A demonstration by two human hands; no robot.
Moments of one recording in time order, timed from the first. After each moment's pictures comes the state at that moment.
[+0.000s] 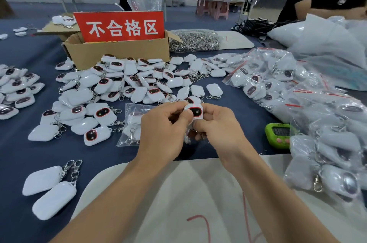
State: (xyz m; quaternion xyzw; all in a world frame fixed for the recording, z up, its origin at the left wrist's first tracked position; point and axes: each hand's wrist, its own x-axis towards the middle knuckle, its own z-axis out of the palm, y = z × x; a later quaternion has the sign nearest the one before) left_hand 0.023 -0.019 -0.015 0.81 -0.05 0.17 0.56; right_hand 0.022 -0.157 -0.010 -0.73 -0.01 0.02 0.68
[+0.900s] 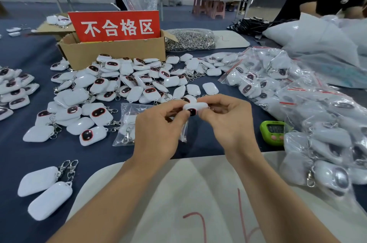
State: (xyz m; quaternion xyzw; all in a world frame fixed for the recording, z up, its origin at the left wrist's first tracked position) left_hand 0.025 -0.018 -0.020 0.81 -0.08 0.21 0.54; right_hand 0.022 -0.170 -0.003 -0.75 0.02 -0.15 0.65
